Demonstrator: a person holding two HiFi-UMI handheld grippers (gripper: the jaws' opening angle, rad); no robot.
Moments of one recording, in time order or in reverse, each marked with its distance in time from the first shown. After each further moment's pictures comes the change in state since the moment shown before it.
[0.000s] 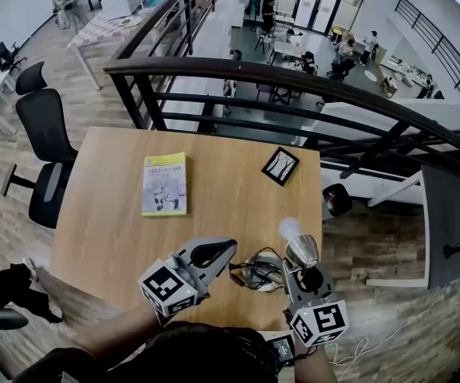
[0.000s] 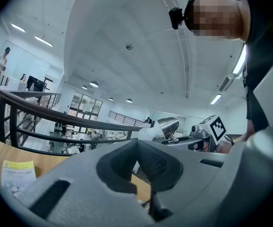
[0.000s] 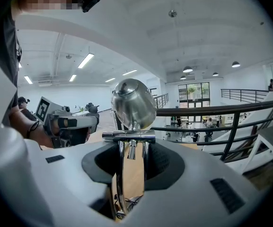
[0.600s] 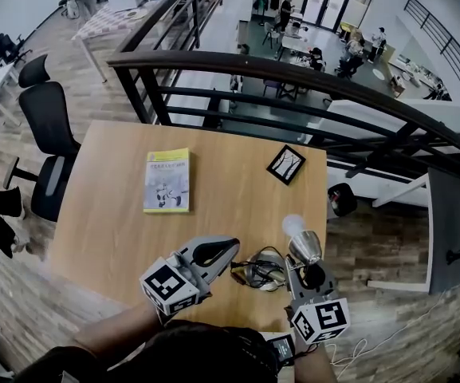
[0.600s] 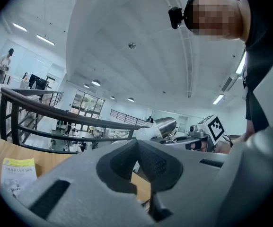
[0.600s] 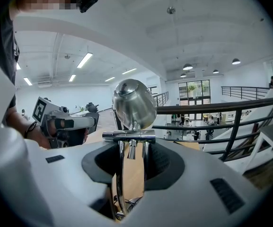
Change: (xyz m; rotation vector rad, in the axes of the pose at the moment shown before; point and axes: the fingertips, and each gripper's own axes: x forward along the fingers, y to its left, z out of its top) left arm 0.009 0.012 -0.008 -0.019 0.018 0.024; right arm 0.019 -0.014 -0.005 0.021 0.016 0.007
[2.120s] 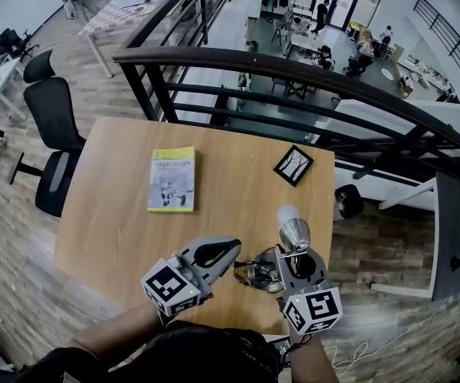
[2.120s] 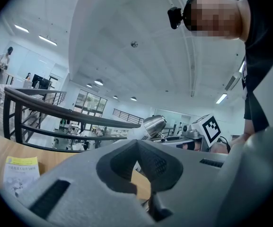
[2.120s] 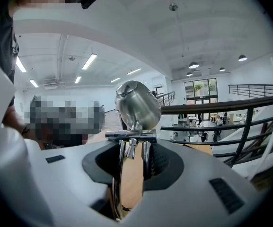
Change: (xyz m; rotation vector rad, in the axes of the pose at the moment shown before) left arm 0.001 0.015 -0.008 -0.007 0.008 0.032; right arm 0.051 0.013 0.000 -0.003 -0.008 0.076
